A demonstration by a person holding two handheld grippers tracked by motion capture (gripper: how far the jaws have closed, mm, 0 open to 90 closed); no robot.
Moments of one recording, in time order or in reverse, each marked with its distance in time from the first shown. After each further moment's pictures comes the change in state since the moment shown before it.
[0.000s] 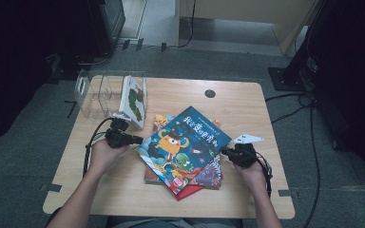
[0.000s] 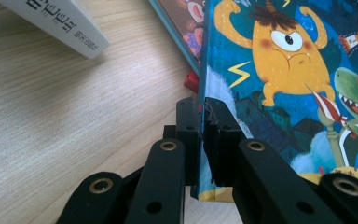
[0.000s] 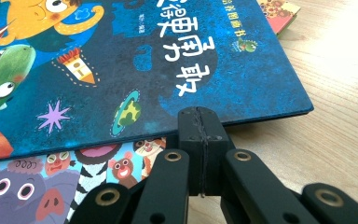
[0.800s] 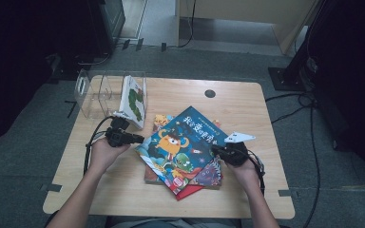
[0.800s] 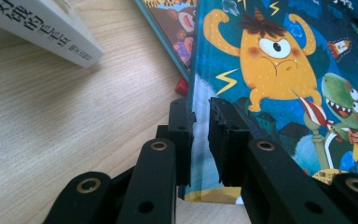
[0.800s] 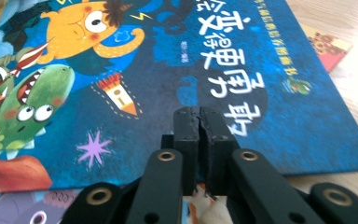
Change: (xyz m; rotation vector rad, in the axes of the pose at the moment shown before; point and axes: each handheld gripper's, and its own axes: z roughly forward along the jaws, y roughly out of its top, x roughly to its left) left arm -0.007 0.006 -0.008 0.003 0.006 0.007; right arm 0.018 0.013 0.011 -0.028 0.059 -0.054
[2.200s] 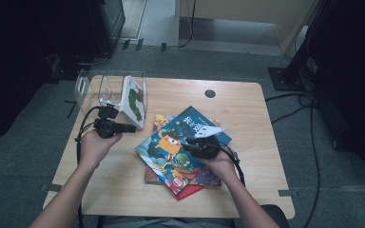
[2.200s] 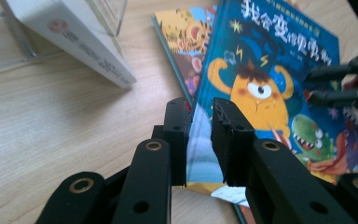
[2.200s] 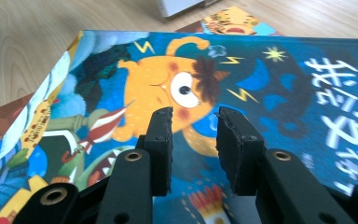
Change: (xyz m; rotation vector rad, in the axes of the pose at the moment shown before) left arm -0.011 0.017 -0.048 -0.059 0.073 -0.122; right arm 0.051 0.049 0.053 -0.023 0.143 -0.148
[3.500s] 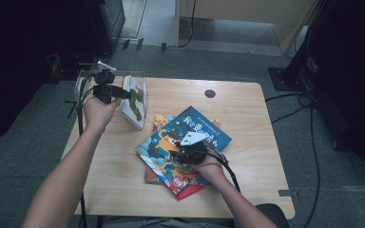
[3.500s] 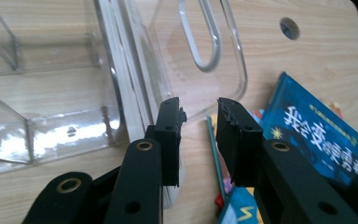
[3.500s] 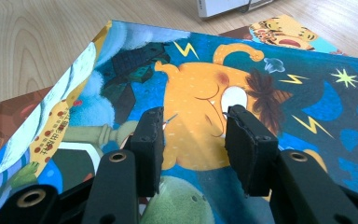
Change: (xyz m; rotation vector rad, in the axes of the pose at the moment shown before) left arm 0.019 0.095 -0.021 -0.074 0.173 -0.185; right arm 0.029 0.000 0.034 -0.005 0.036 -0.126
